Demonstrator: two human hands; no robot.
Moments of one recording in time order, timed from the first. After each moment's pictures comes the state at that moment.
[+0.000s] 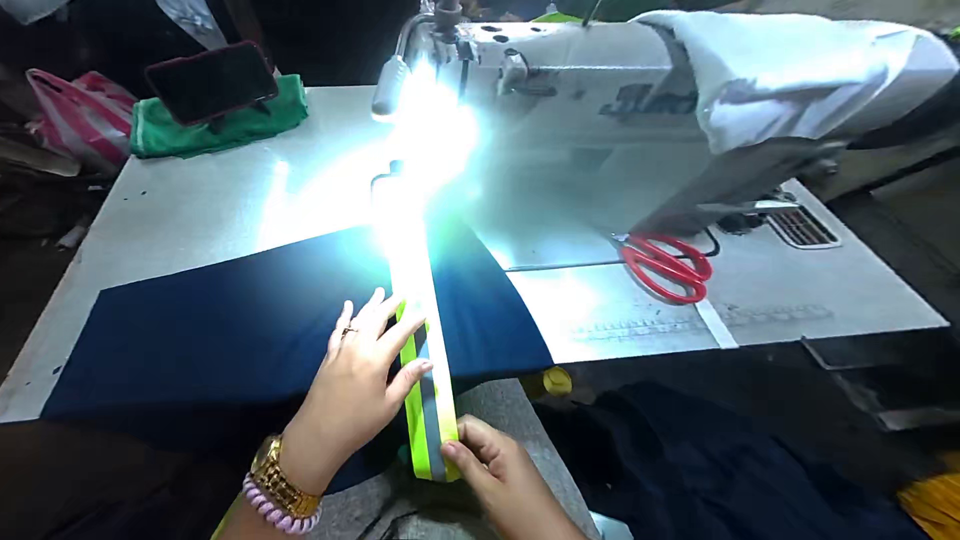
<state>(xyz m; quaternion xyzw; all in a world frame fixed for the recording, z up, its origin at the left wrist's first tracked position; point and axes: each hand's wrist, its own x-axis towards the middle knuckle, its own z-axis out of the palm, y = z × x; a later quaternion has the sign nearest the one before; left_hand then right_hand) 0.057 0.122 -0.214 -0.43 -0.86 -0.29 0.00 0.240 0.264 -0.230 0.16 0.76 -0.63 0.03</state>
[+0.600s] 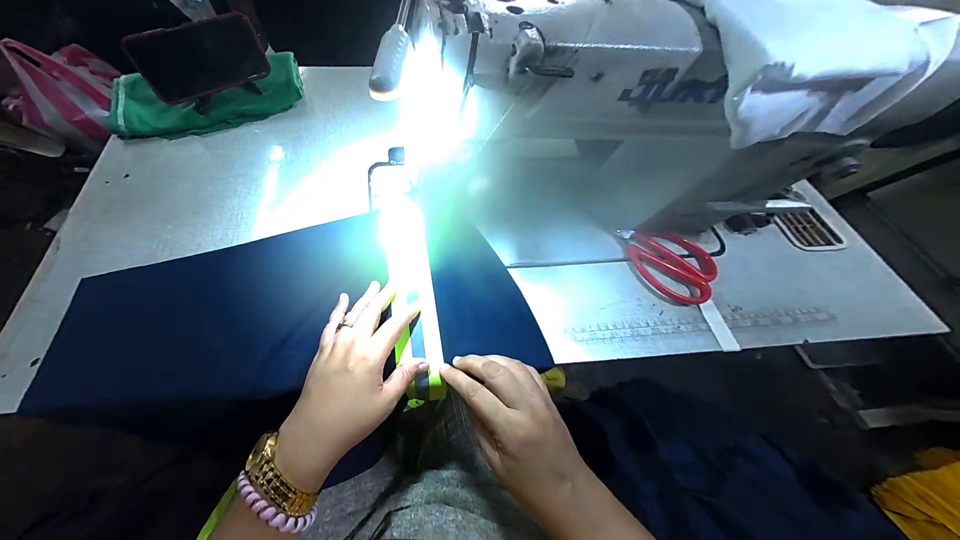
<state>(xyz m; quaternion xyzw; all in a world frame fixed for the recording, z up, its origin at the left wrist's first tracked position) 0.056 0.124 -0.222 -0.41 -0.88 -0.26 0.01 0.205 0.299 -0.224 -0.01 0.96 -0.17 -0.22</state>
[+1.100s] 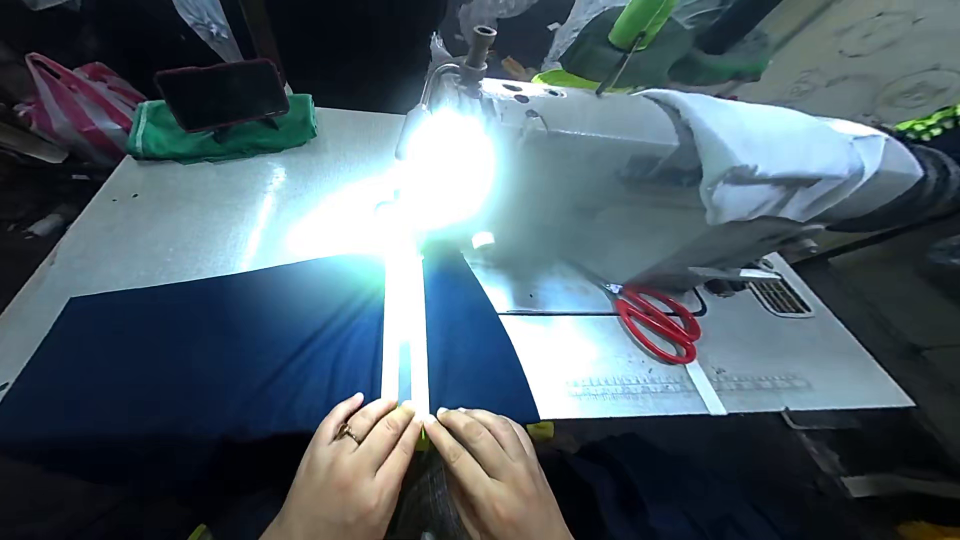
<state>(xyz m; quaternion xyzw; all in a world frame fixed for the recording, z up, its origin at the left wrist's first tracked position) 0.099 0.106 -0.221 -0.50 -0.83 -0.20 0.13 0.205 0.290 -0.219 -0.03 0.97 -0.12 -0.19</state>
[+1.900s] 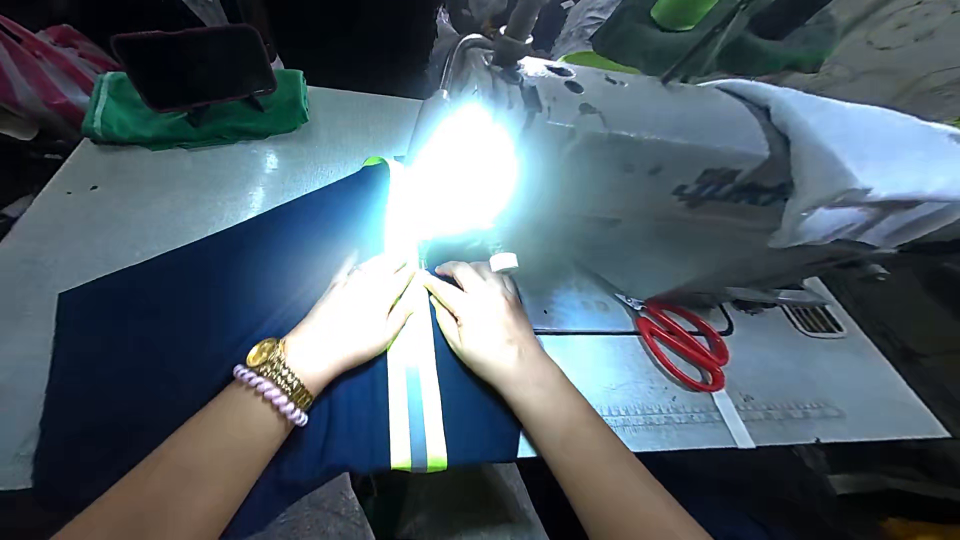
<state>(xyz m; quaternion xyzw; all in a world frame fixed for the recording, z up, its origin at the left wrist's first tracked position) -0.056 0.183 -0.212 -0.48 -0.86 -0.19 -0.01 0.044 0.361 -0.198 -0.03 0.98 -0.08 -0.17</state>
